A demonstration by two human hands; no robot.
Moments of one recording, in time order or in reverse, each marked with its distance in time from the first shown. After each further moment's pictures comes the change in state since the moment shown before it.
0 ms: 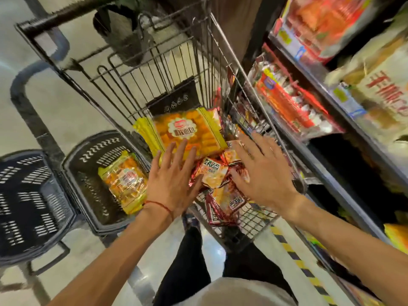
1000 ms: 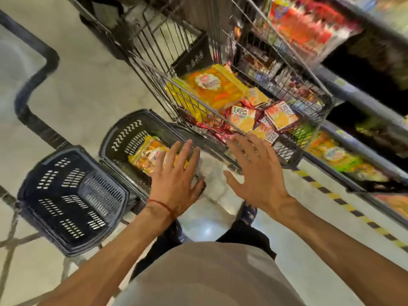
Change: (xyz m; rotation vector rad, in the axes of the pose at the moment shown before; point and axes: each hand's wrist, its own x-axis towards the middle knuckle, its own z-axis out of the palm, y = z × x) left_hand -0.202 -0.177 0.044 0.034 0.032 0.322; right_hand -0.121 -0.309 0.009 0.047 0.052 0.312
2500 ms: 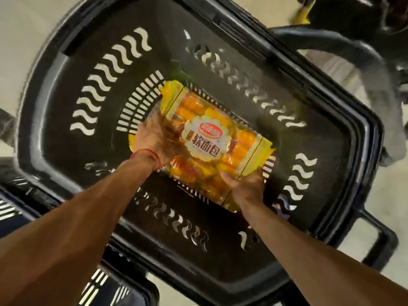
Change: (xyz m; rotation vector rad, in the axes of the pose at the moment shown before) left_hand 0.222 -0.344 0.596 -0.465 -0.493 -0.448; right_hand 0.158 -0.279 0.640 1.207 -0.286 1.367
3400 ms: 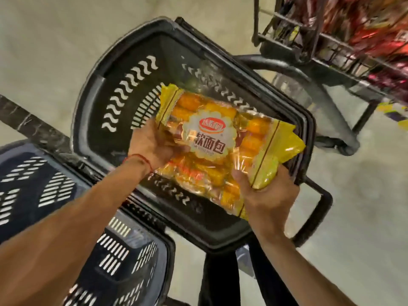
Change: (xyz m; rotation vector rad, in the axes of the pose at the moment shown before) left_hand -0.117 0.031 -0.079 -0.369 0.025 -0.016; right_hand -0.137 -0.049 -0.108 -0.170 0.268 -0.471
